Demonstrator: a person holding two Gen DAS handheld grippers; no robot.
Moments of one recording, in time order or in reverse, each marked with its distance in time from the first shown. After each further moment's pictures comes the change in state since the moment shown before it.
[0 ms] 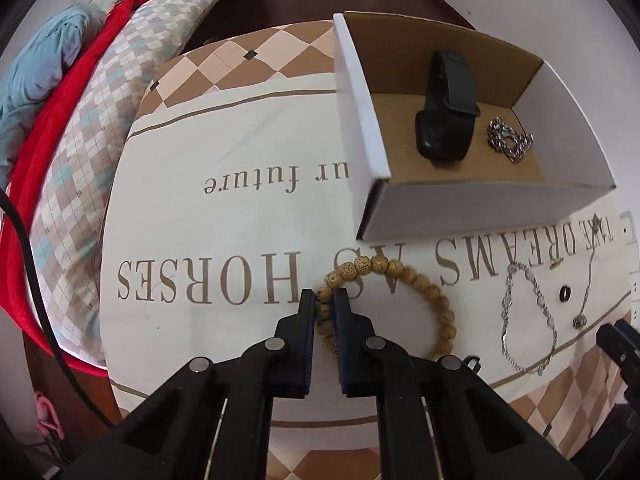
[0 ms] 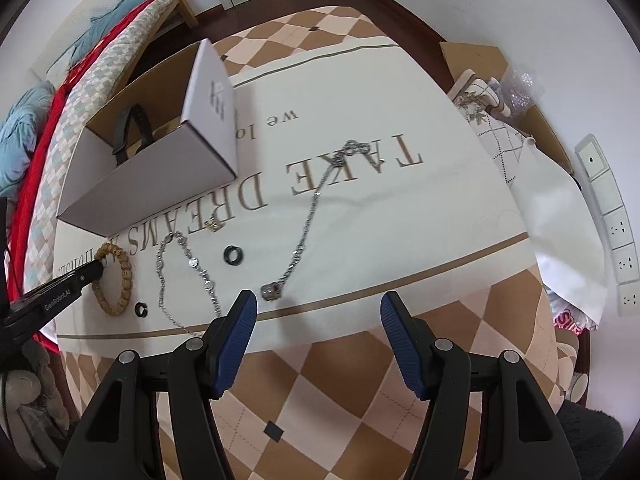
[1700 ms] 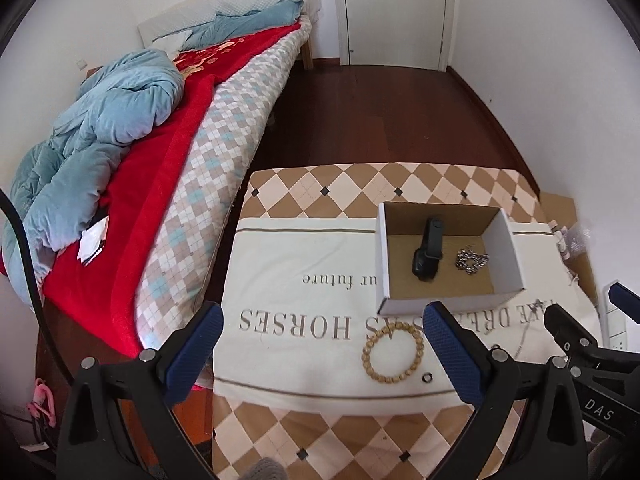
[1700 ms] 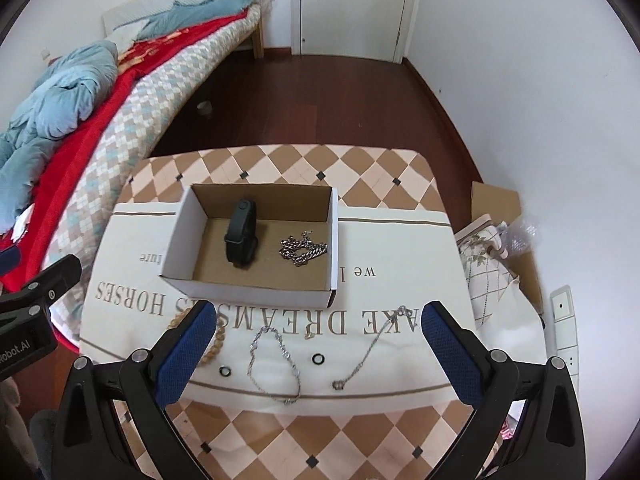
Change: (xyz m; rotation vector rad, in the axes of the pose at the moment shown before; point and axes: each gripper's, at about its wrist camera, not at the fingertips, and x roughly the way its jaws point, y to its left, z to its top) left arm -0.176 0.029 0.008 -0.116 -0.276 0.081; right arm -0.121 0.112 0.046 -0.315 -0.251 -0.076
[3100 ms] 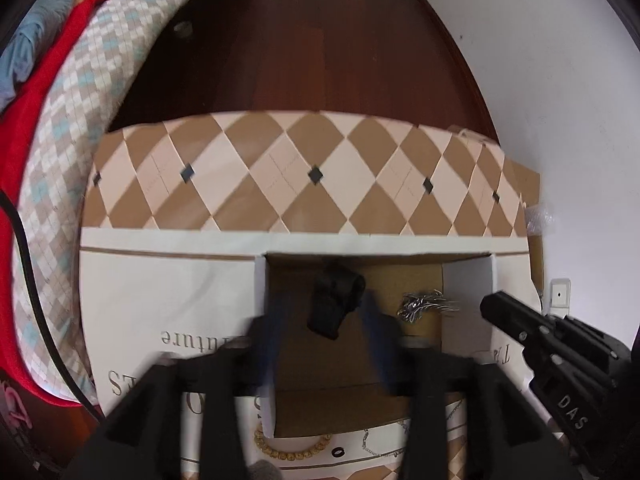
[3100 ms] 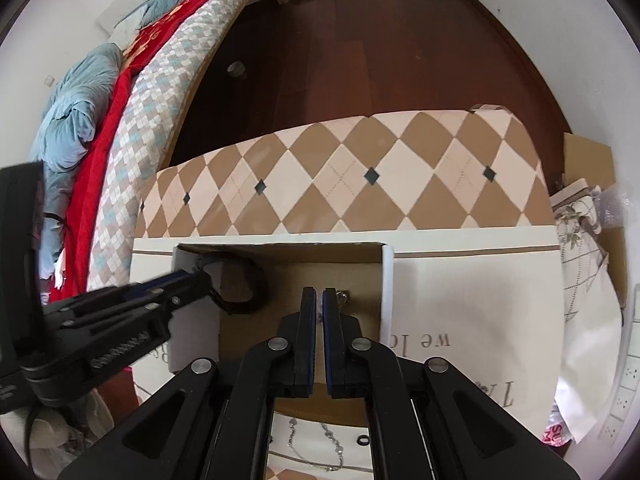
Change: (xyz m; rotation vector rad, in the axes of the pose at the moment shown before) left arm 0.165 -0.067 0.099 -0.031 0.380 -0.268; right arm 0.155 -0.027 0.101 0.108 0.298 0.317
